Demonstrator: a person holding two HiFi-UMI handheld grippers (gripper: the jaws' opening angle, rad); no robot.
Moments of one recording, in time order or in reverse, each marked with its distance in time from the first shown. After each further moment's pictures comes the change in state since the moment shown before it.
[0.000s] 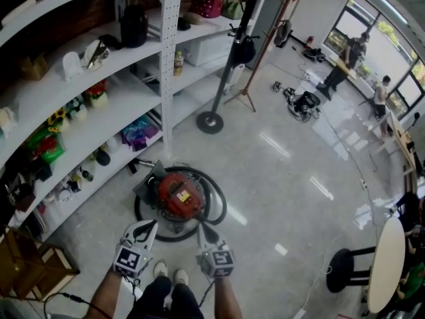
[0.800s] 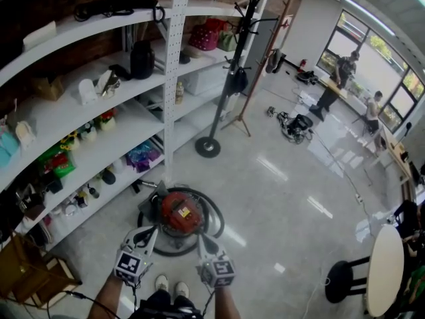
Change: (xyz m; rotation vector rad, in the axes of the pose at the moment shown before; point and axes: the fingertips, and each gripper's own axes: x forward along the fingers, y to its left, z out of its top) left arm -0.057 -0.002 0.077 0.034 -0.080 0.038; right arm -0.058 0.047 0.066 -0.010 -0.081 0.025
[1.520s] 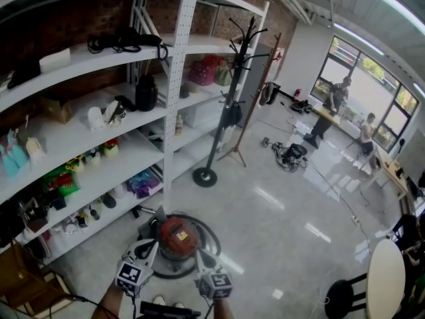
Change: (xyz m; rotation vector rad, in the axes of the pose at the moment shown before) left arm -0.021 -0.007 0.044 0.023 -0.067 0.026; right arm -0.025 0.024 0.039 -0.044 -0.050 0.041
